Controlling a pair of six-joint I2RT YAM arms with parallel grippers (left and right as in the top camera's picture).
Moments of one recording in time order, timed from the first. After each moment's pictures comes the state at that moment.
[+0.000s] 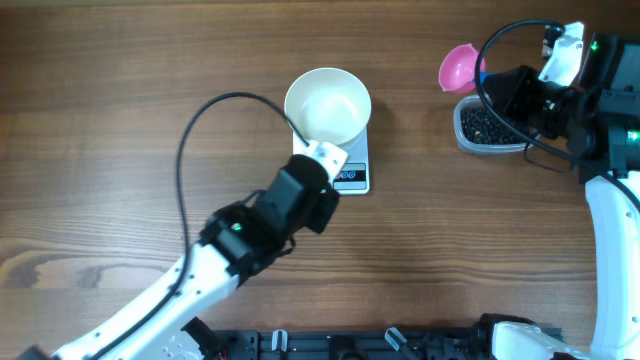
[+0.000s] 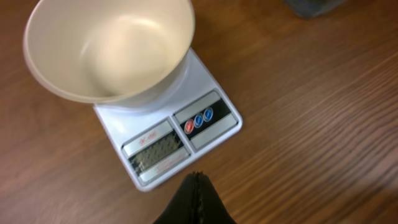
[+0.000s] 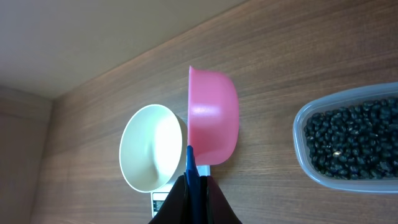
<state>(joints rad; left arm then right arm) -0.76 1.20 0.87 -0.48 -0.13 -0.13 -0.12 1.35 1.40 -0.83 -0.47 0.33</state>
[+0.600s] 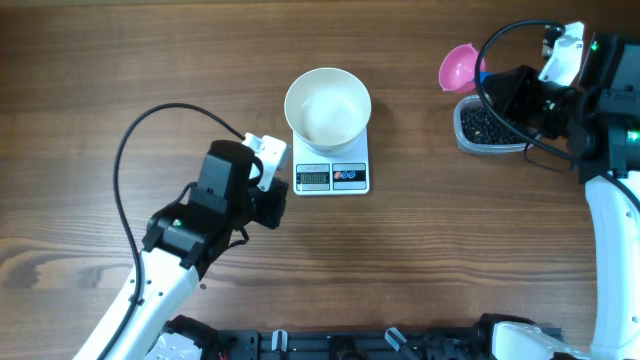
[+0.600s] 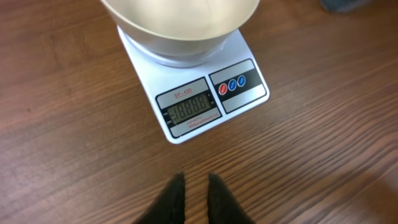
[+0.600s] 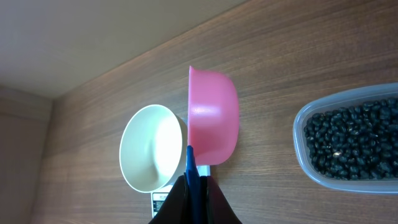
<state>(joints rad) -0.41 1.09 0.81 -0.60 0.18 -0.06 -0.12 1.35 1.40 -0.83 -0.47 0.33</state>
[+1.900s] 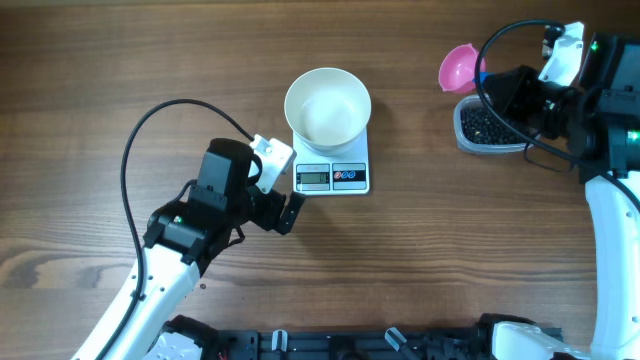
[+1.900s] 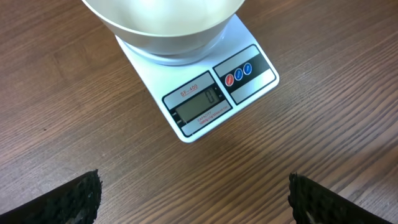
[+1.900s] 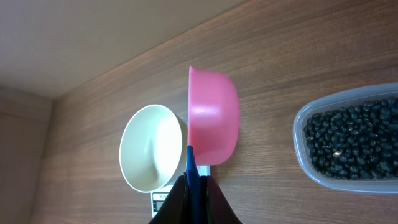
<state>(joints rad) -0.40 1.11 0.81 -0.61 0.18 0.11 -0.12 1.35 1.40 -0.83 -0.47 0.33</state>
